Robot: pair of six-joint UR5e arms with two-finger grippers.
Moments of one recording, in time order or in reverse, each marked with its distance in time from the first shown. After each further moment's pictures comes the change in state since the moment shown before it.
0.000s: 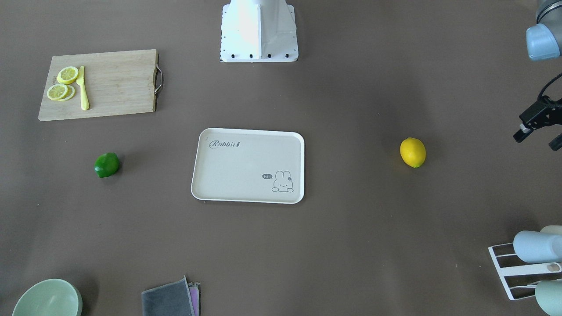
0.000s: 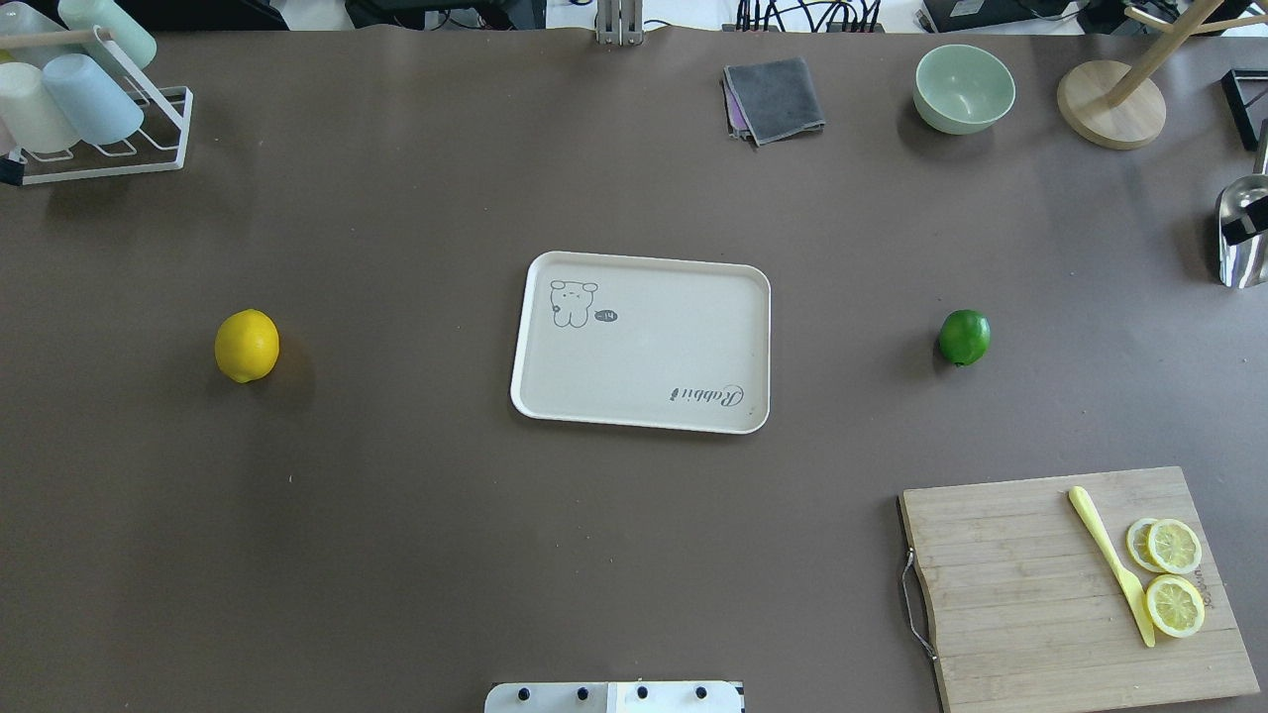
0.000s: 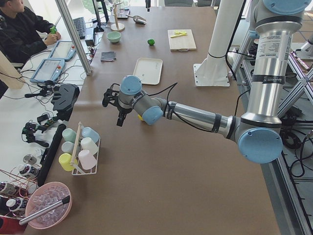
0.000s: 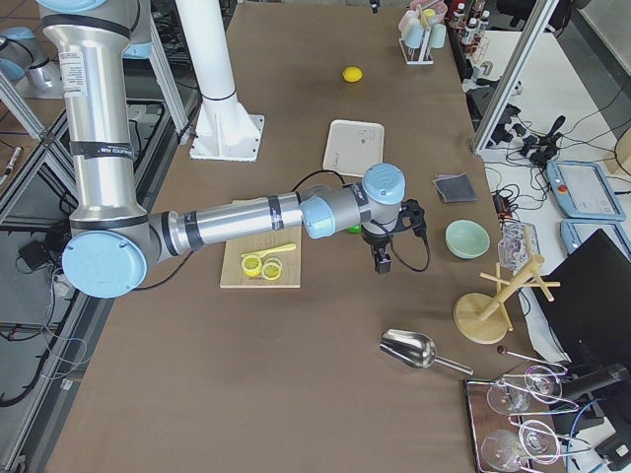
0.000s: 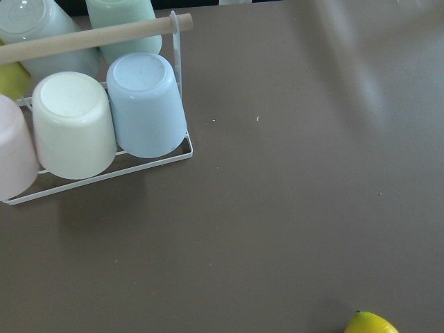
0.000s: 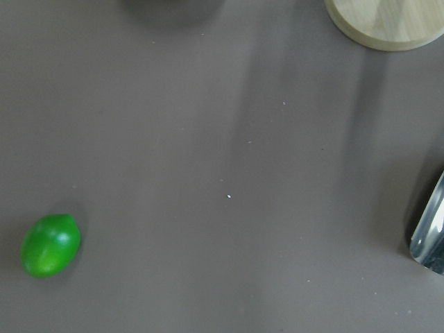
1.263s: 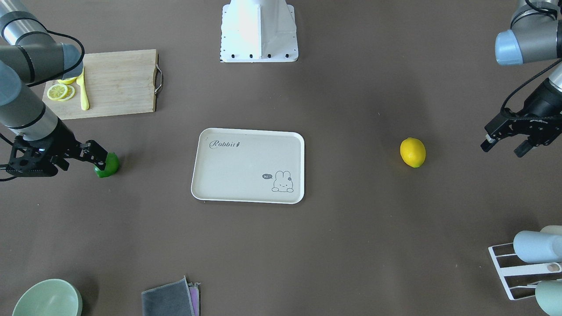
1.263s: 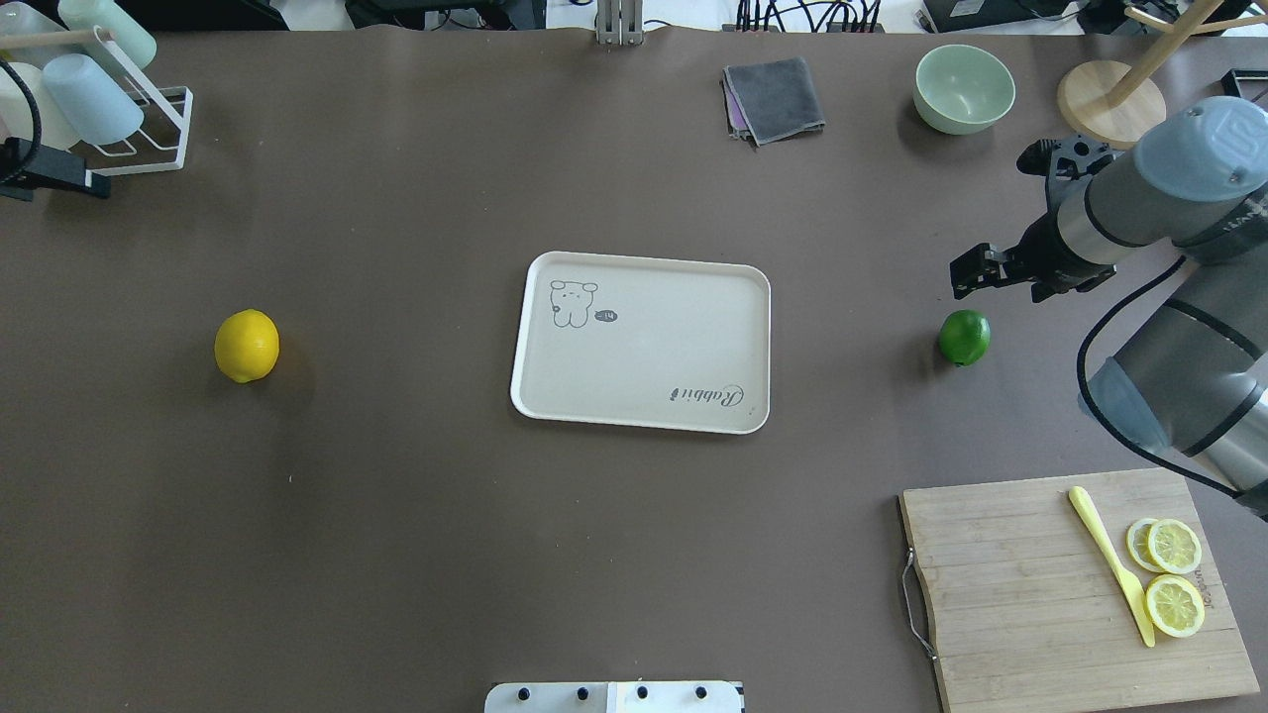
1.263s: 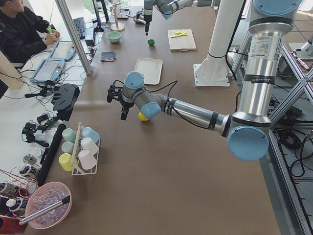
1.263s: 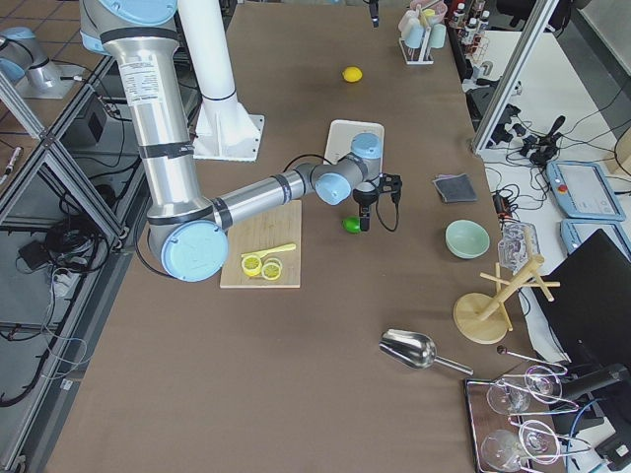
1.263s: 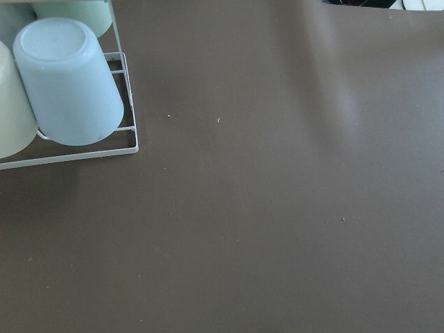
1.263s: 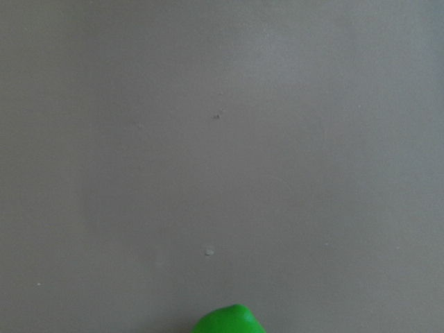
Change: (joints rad) left arm 0.106 -0.022 -0.006 -0.032 0.095 -0.142; right arm -0.459 0.150 -0.056 0.151 -0.342 0.756
